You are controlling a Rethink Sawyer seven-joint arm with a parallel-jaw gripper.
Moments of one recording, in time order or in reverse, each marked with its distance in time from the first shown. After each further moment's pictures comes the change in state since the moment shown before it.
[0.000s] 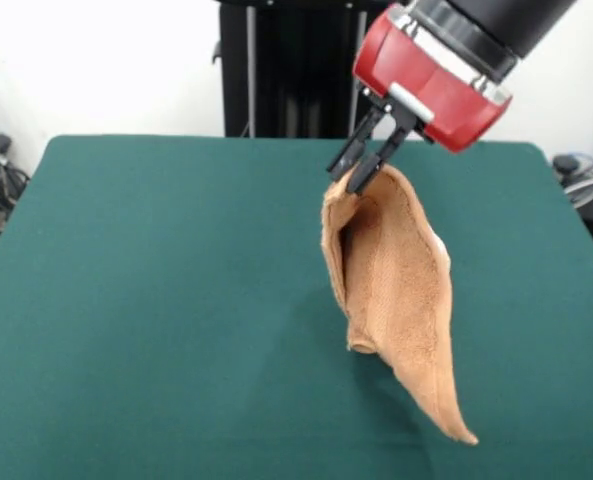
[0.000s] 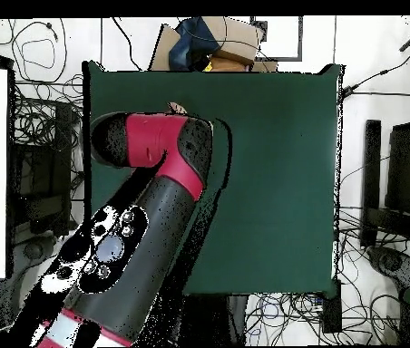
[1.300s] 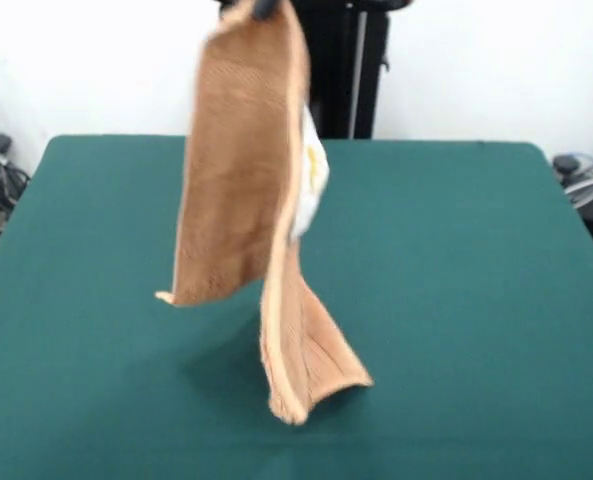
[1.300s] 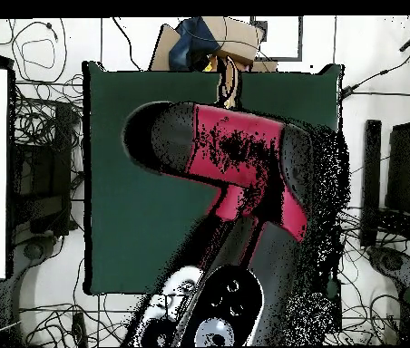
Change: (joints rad) arm -0.209 -0.338 0.193 0.048 -0.156 0.191 -0.184
